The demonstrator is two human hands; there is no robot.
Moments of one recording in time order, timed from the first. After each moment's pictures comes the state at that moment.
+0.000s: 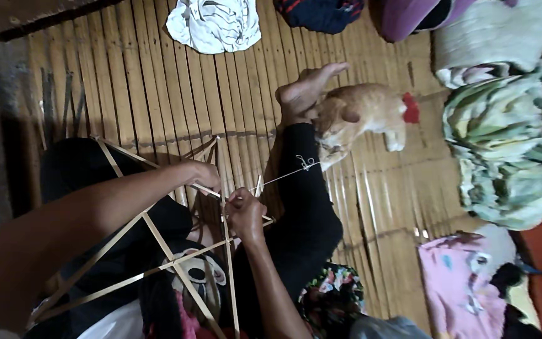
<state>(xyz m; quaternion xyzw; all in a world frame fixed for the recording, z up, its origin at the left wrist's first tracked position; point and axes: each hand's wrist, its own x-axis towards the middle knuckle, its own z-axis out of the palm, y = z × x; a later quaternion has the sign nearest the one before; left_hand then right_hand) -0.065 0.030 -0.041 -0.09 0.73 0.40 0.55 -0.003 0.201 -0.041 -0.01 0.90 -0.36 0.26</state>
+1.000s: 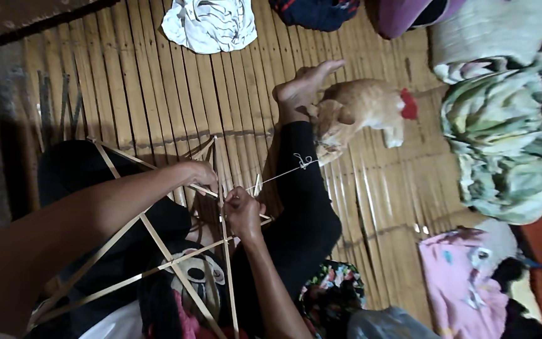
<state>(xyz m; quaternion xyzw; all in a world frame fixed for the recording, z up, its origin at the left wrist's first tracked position) -0.062 0.030 -0.041 -0.17 0.70 0.46 0.52 -0.004 0.204 -0.048 -0.03 0.88 -0.38 0.27</state>
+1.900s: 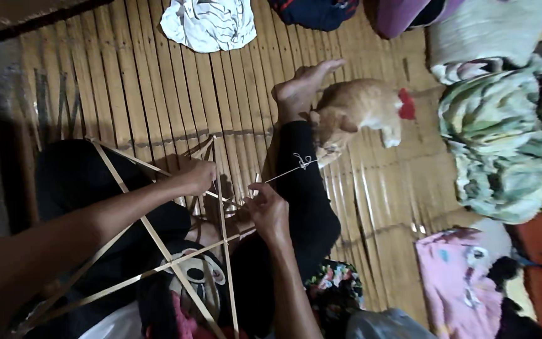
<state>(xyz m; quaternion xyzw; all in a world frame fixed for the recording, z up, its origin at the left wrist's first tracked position) -0.038 0.026 -0.036 -0.05 0.84 0.39 0.38 -0.021 0.239 -0.022 -0.07 0.94 -0.30 0.17</state>
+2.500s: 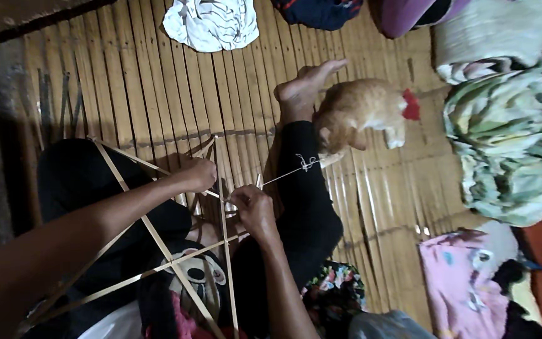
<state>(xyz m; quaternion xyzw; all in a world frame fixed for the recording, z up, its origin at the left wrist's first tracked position) -0.043 0.025 -0.035 -0.07 0.83 0.38 0.40 -0.020 0.221 -0.033 -0.12 0.91 -0.31 0.23</state>
